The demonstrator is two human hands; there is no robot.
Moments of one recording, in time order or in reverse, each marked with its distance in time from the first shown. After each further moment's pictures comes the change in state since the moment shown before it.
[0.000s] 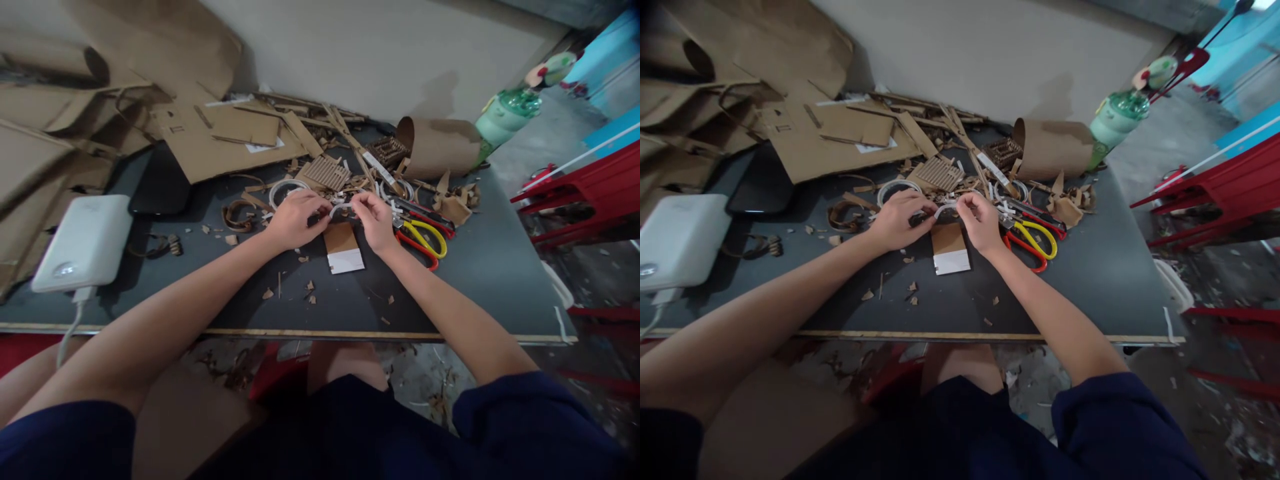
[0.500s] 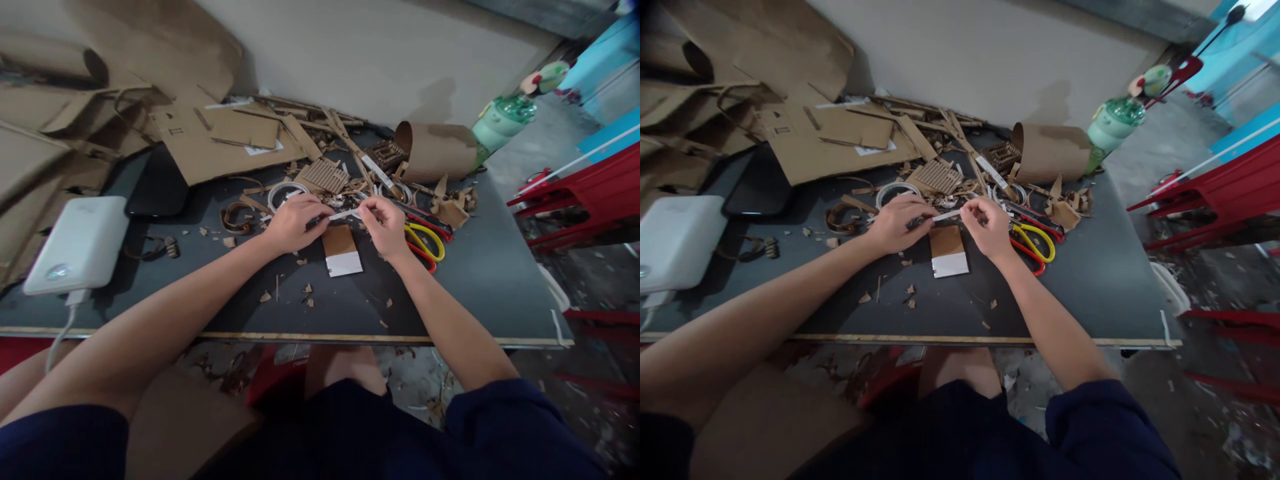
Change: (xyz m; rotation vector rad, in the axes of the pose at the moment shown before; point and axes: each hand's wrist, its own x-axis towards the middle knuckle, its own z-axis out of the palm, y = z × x) left_hand 0.000 -0.001 0.003 0.010 0.102 0.134; right_hand -0.010 -0.029 -0.018 -0.323 -0.015 -0.185
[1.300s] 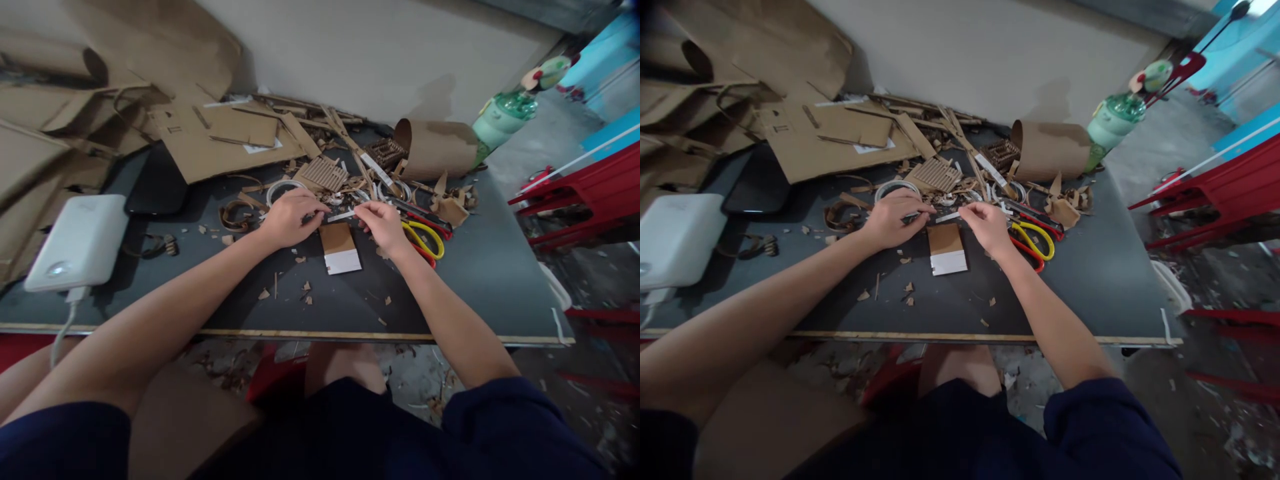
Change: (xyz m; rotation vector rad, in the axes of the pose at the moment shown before) left_hand -0.001 -0.007 -0.003 0.022 -0.058 -0.099; right_hand 0.003 0.006 0.003 0.144 -0.061 0.493
